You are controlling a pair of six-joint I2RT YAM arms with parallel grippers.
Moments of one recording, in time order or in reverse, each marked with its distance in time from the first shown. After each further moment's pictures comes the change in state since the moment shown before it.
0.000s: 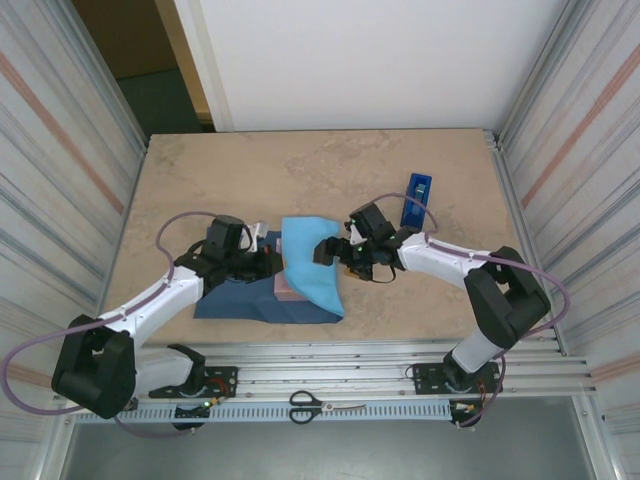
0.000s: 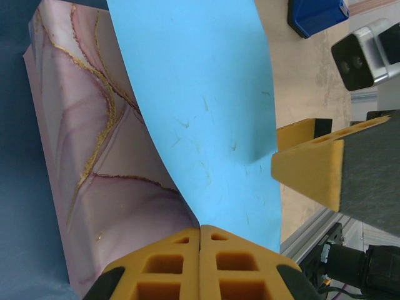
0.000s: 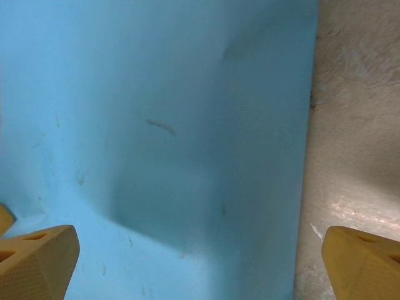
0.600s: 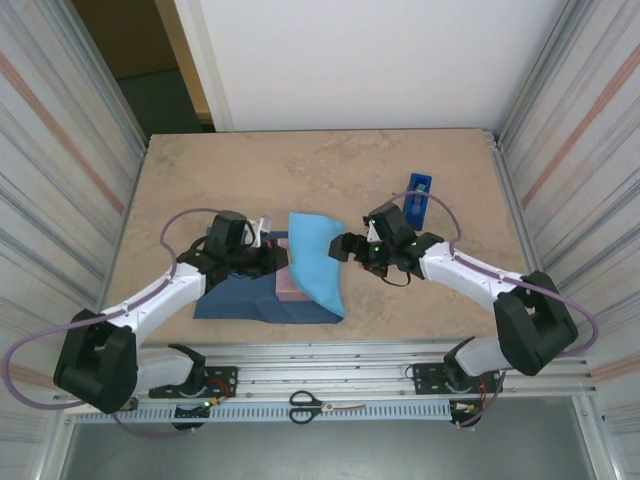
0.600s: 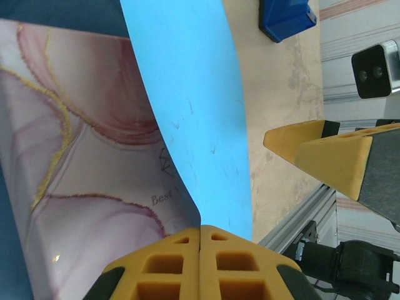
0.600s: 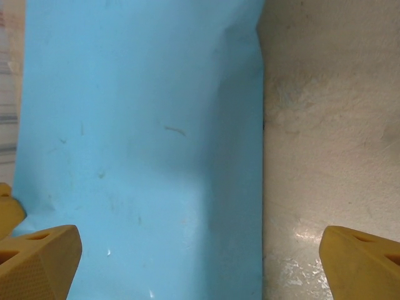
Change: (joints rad) left arm -0.013 0.022 0.024 0.045 0.043 -0.051; right arm -0.058 -0.185 -0.098 0.002 0.080 -0.014
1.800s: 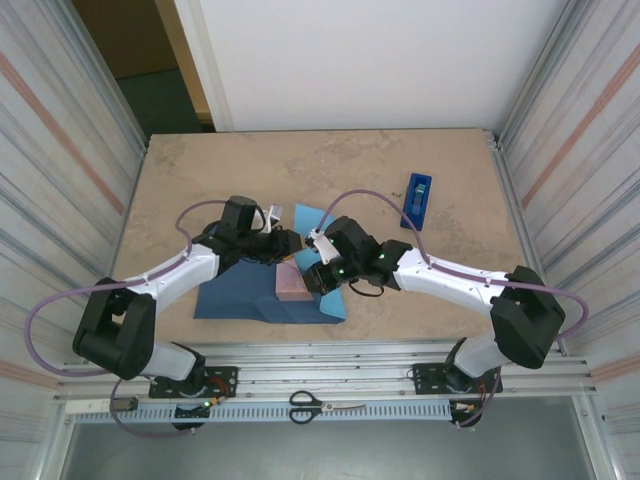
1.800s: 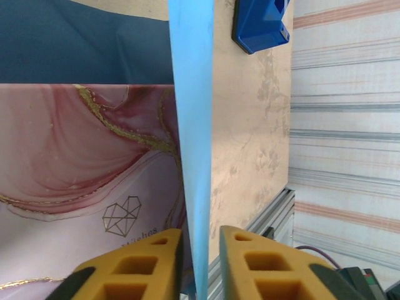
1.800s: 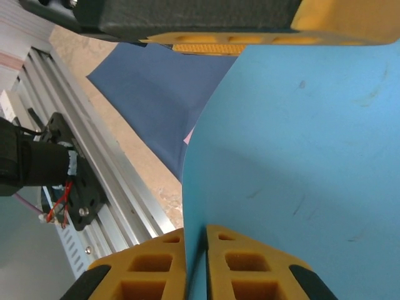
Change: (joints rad) left arm 0.000 0.190 0.125 0.095 0.105 -0.119; right arm 0.309 0.046 0.143 -0.029 -0.035 -0.392
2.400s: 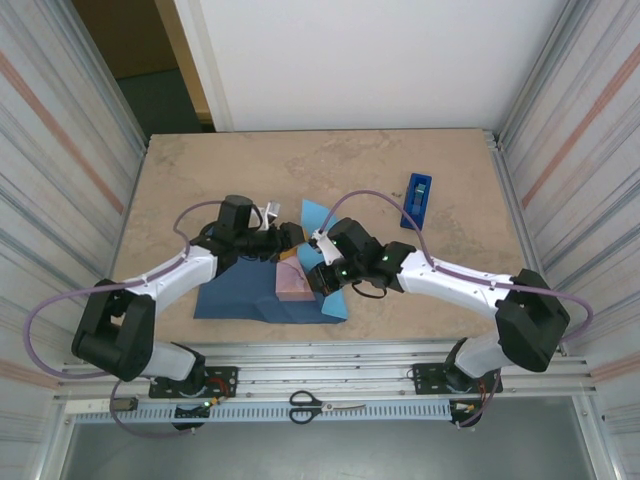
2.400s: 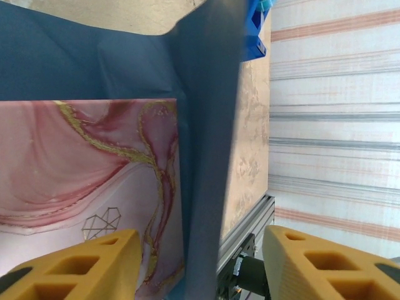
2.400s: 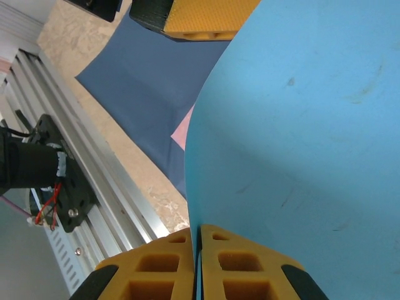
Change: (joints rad) left arm 0.010 -0.006 -0.021 0.099 0.038 -0.074; right arm 0.000 -0.025 -0.021 -0.007 0.037 -0.007
